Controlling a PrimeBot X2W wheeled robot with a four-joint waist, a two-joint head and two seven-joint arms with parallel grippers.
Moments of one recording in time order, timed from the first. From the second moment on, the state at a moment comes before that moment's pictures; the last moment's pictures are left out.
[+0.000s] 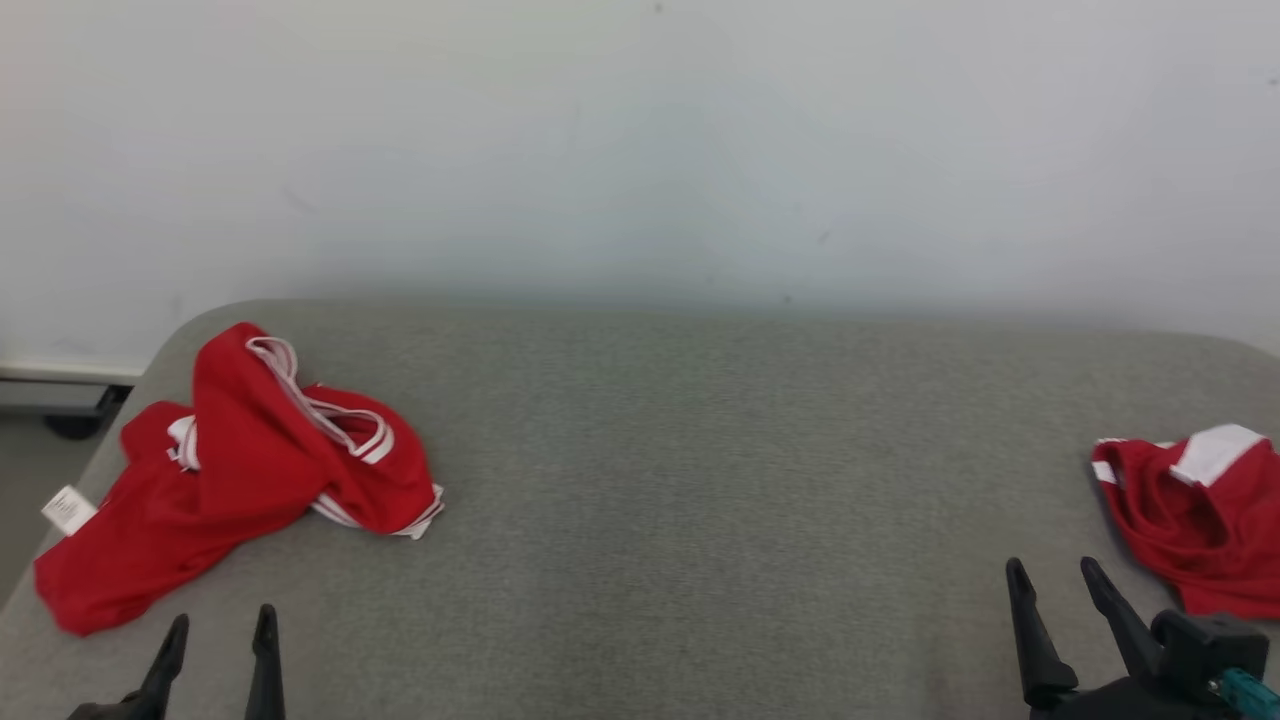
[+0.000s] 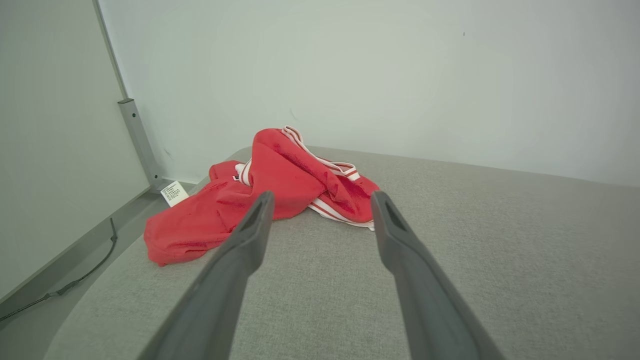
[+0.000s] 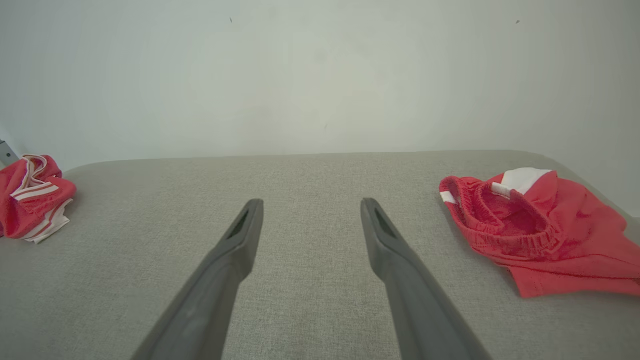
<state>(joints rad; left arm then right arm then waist) 0.14 0.23 -0.12 -0.01 -0.23 0.12 -0.06 0.13 -0.26 0.12 0.04 0.46 -0.12 -0.09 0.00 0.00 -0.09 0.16</state>
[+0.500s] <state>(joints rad) 0.16 0.23 -0.06 -0.06 -0.20 0.12 -0.05 0.04 -0.23 0.17 0.08 0.46 -0.10 -0.08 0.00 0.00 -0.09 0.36</state>
